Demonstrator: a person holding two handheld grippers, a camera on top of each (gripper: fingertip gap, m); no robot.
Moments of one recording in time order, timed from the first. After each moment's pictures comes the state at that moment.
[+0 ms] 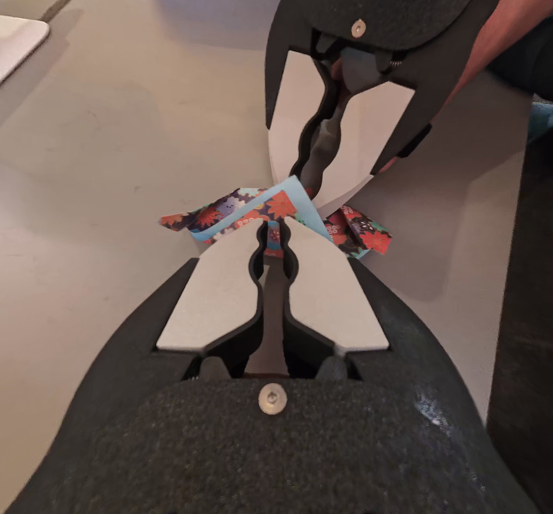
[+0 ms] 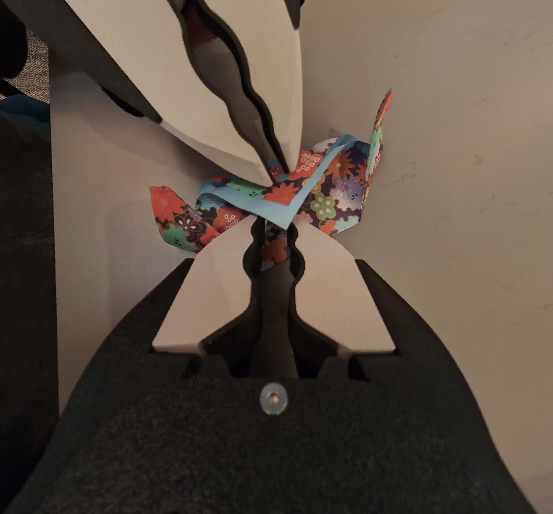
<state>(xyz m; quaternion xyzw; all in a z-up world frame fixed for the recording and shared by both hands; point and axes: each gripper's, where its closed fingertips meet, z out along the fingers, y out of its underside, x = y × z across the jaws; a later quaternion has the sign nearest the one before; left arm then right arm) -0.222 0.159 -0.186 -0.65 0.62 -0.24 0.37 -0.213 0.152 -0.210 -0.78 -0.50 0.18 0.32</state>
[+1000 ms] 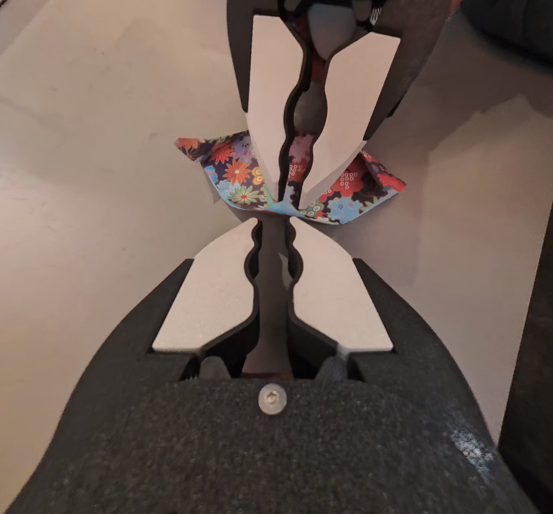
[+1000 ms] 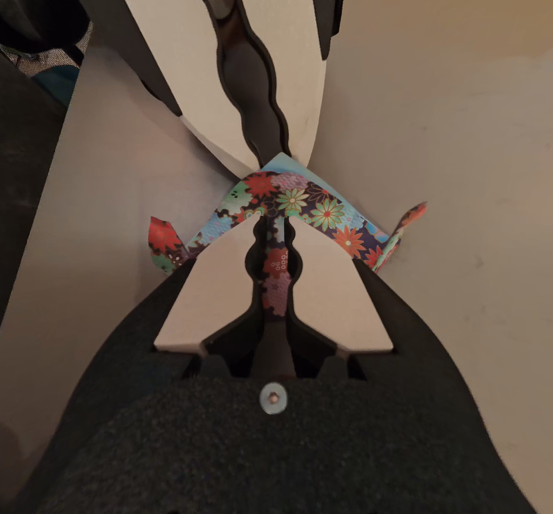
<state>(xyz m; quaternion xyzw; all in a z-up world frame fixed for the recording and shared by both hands) -0.249 0.177 -0.197 -0.68 0.60 -0.23 0.35 -0.238 0.174 -0.210 -0.70 -0.61 0.23 0.29</state>
